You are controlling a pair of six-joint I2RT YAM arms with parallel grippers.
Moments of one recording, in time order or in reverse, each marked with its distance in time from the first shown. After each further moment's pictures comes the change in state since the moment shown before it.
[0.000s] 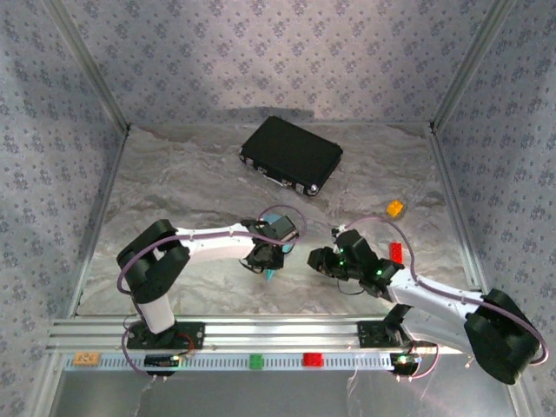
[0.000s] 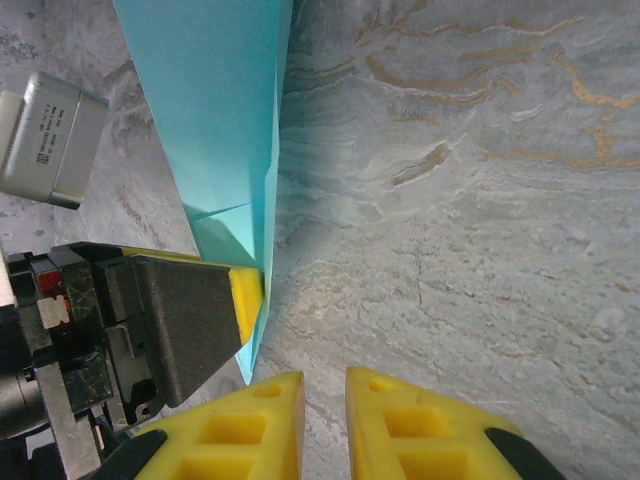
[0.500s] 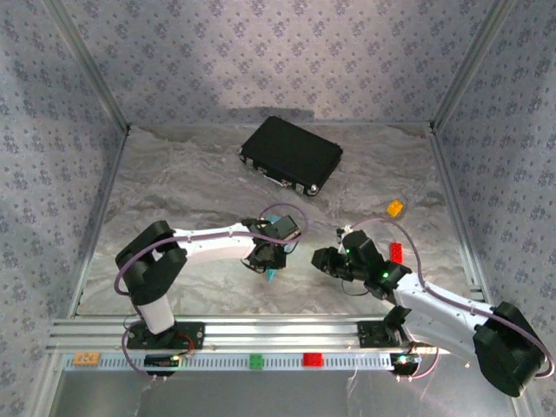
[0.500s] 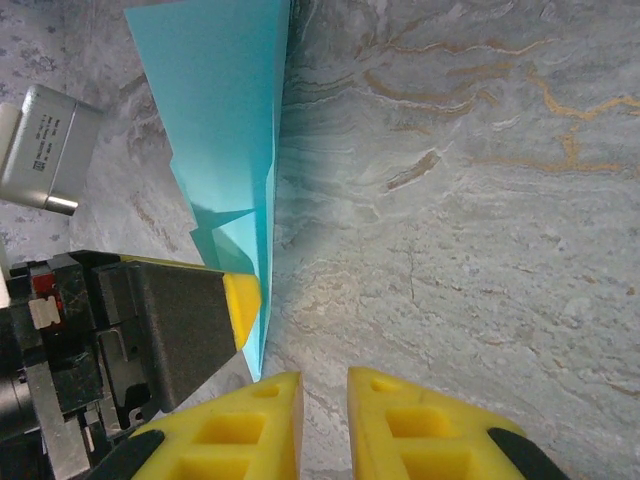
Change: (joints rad) left arm -0.016 -0.018 0.026 -0.030 0.000 -0.042; right arm -0.028 -0.084 -0.019 -0.042 -0.015 -0.008
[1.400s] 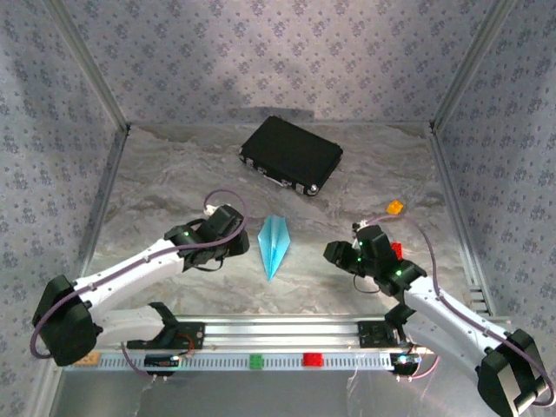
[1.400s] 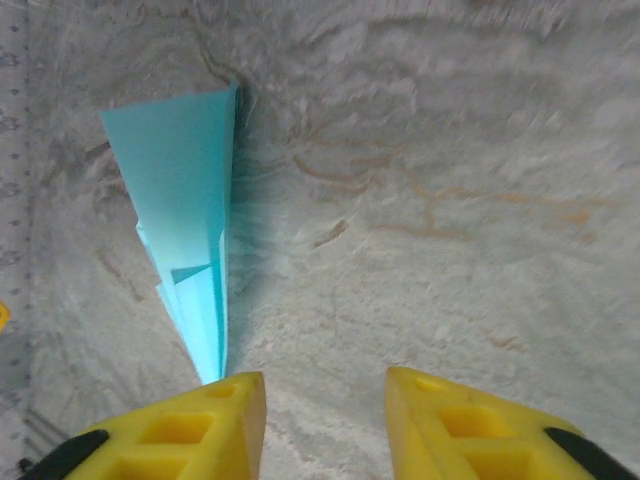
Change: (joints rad) left arm 0.220 -0.591 -0.289 0.019 -0.069 0.080; right arm -0.153 -0.134 0.069 -0.259 0.029 -0.109
